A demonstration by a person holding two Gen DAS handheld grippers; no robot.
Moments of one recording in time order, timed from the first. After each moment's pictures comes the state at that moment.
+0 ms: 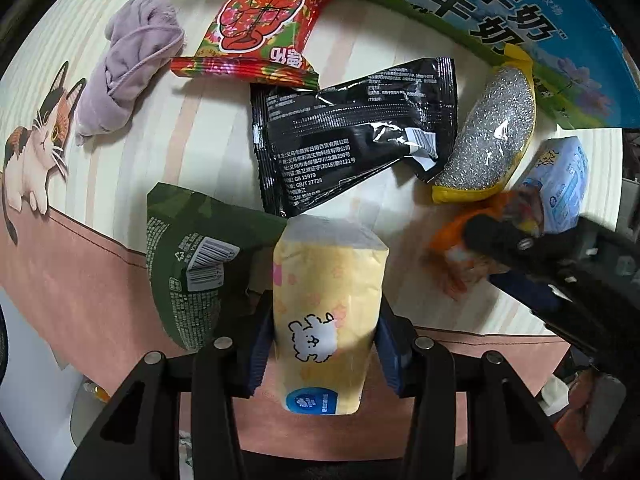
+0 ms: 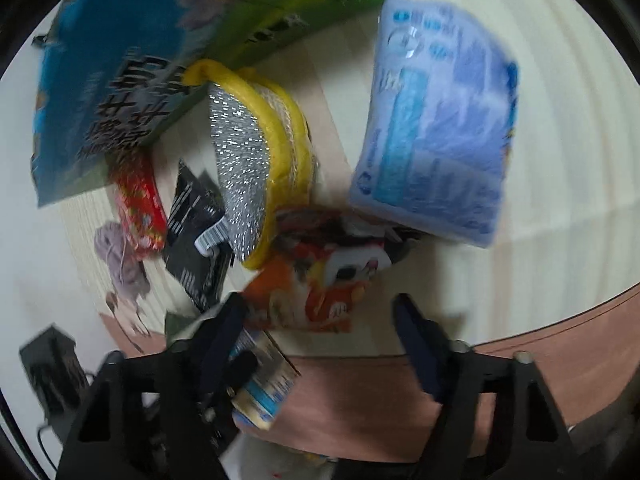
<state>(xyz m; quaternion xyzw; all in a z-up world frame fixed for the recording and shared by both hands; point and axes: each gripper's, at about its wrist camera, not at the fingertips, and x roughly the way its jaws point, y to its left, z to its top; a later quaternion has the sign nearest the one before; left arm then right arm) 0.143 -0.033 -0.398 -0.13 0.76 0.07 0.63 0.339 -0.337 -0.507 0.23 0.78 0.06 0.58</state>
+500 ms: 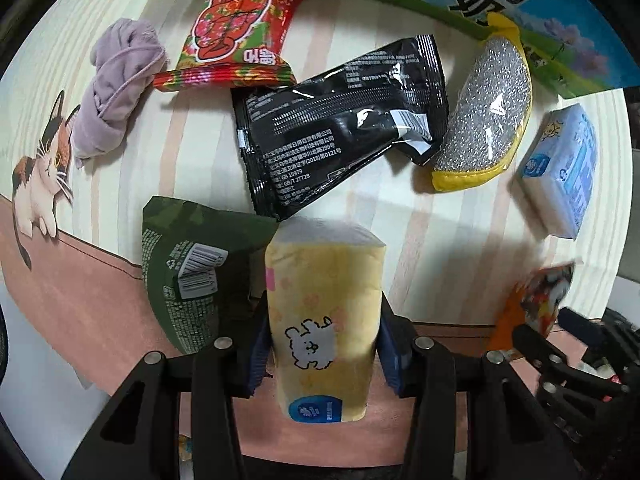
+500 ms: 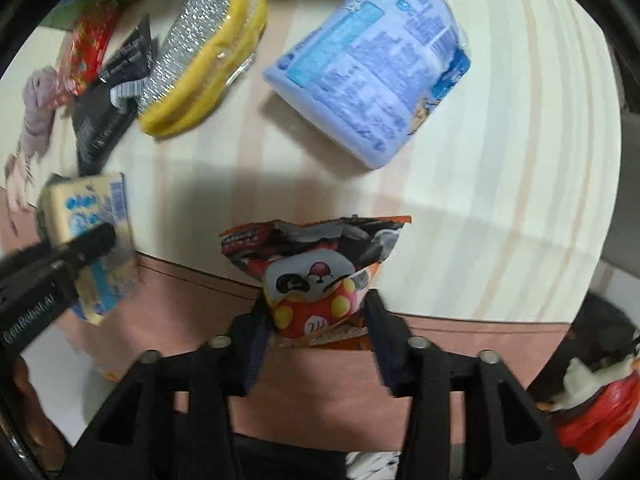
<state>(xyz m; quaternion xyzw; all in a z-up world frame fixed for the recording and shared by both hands) 0.164 -0.075 -0.394 -0.08 0.77 0.06 0.64 0.270 -0.328 -0.473 -0.07 0.79 0.09 0.60</state>
